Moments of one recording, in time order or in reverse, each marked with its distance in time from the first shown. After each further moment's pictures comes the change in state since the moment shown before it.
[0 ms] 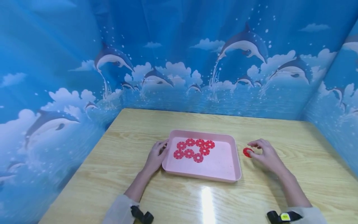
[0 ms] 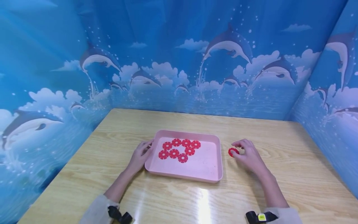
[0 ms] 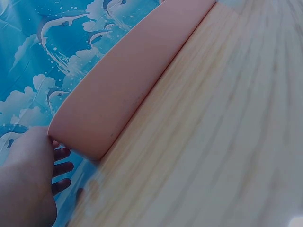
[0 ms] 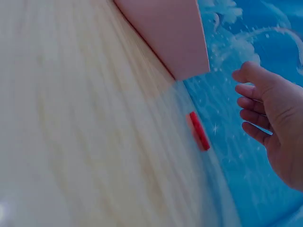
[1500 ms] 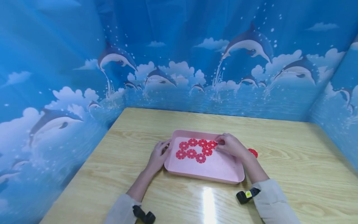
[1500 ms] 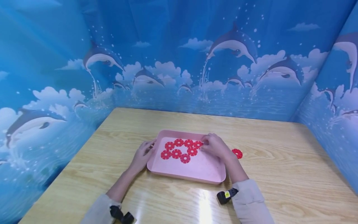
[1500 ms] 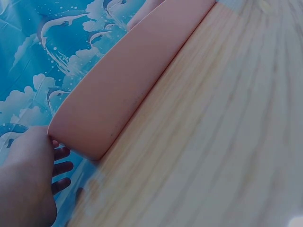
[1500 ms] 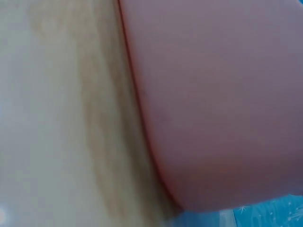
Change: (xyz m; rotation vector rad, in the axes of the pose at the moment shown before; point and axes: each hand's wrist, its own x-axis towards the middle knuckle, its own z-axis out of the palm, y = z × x) left_hand 0.000 0.001 0.000 0.005 0.003 -0.006; right_hand 0.079 -0.052 0.076 0.003 -0.319 -0.107
